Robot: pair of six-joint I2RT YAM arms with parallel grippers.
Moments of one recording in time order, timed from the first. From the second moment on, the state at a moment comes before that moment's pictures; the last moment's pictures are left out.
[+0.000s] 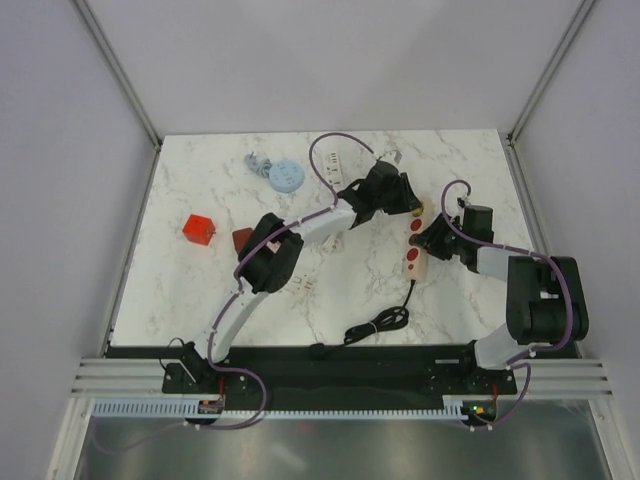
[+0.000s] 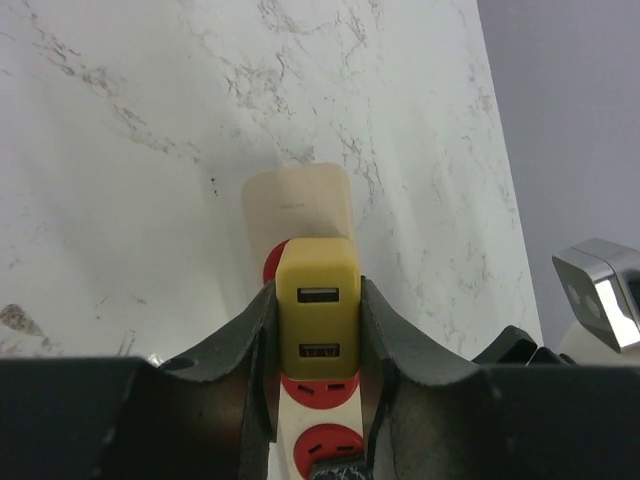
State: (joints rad) left arm -0.80 2.50 2.08 -0.04 0.11 -0.79; right arm -0.05 1.56 0.61 0.18 -0.41 0.58
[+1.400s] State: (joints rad) left arm -0.66 1.39 1.02 -0.35 -0.08 -0.59; right arm -0.06 1.57 0.61 0.21 -0.39 0.59
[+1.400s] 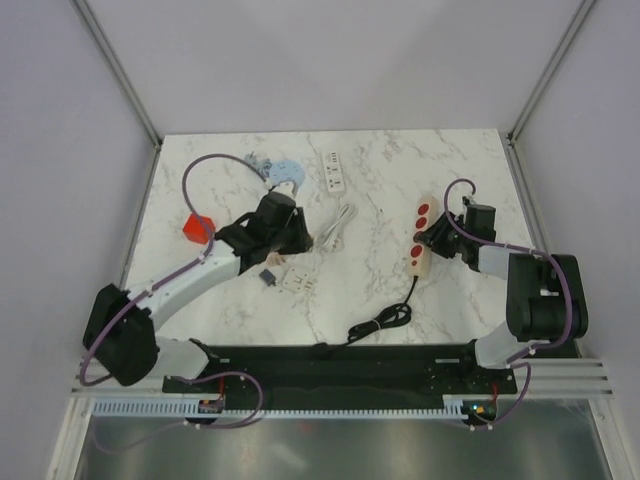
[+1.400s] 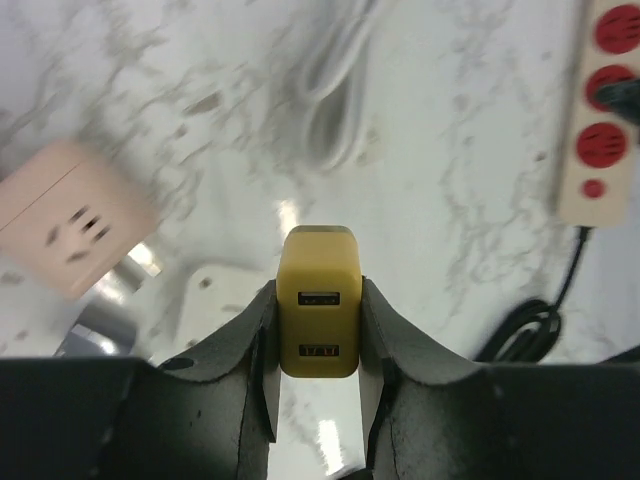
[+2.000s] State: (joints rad) left arm -0.53 1.13 0.72 -0.64 -0.32 -0.81; right arm 0.06 1.89 1.10 0.03 -0.33 0.70
